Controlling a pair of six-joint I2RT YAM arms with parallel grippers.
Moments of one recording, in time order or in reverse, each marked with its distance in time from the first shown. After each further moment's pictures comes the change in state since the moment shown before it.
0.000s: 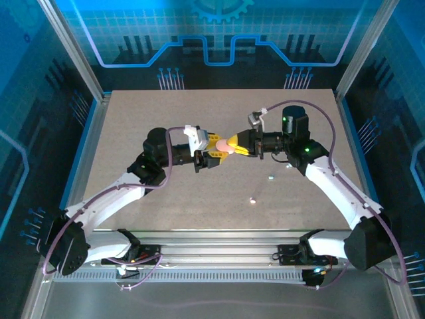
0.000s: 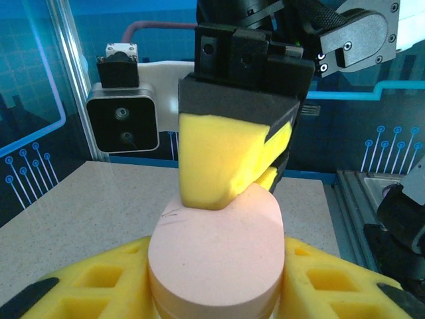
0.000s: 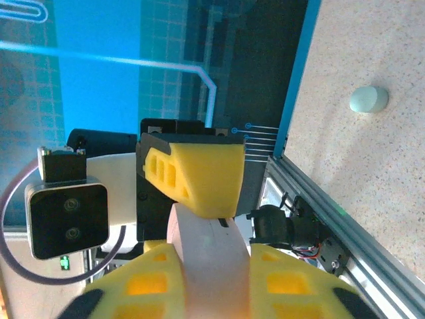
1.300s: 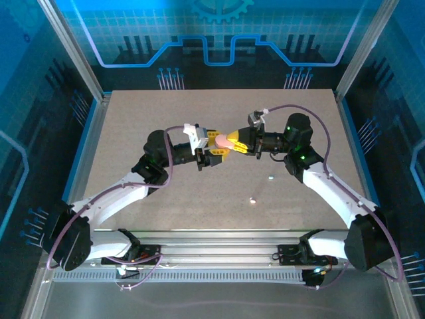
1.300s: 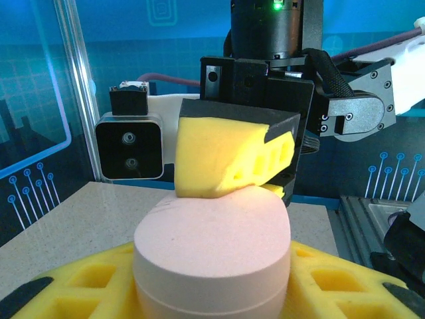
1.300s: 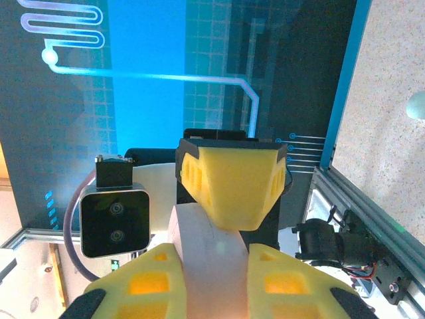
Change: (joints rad) left arm -0.006 0.040 -0.032 0.186 -0.016 -0.093; right arm 0.000 -0.006 -0.143 0.468 0.000 0.363
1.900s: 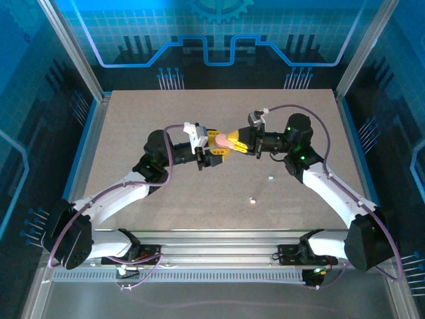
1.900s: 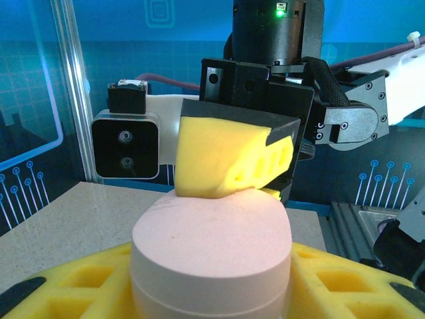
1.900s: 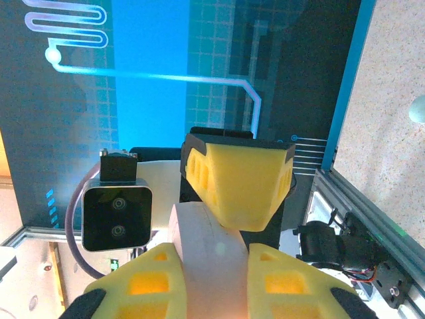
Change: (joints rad) left arm 0.002 0.013 0.000 0.030 0.018 -0.048; right arm 0.000 0.000 -0.005 0.026 0.003 0.006
